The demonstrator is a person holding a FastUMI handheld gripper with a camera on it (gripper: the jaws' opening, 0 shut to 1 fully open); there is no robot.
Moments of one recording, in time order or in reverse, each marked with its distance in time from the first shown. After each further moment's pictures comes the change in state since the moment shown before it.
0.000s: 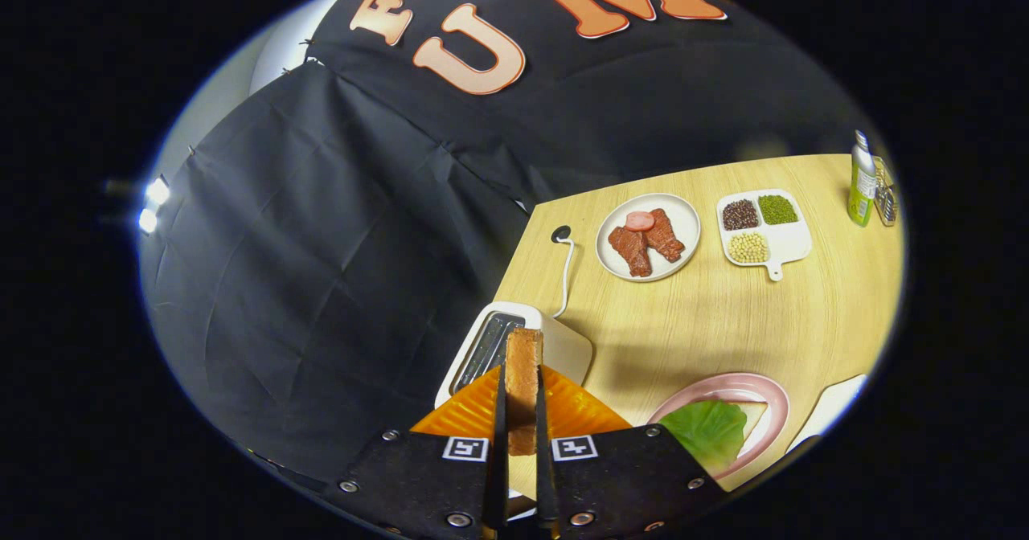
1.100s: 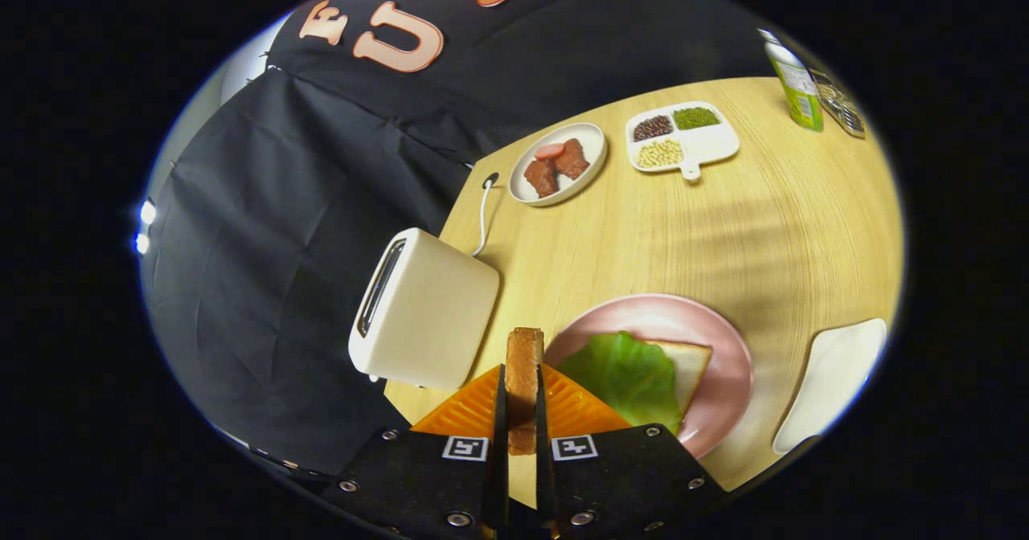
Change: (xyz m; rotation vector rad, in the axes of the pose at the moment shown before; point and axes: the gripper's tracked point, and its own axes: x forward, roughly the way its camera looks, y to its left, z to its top) arm -0.006 -0.143 -0.104 0.101 0.106 -0.060
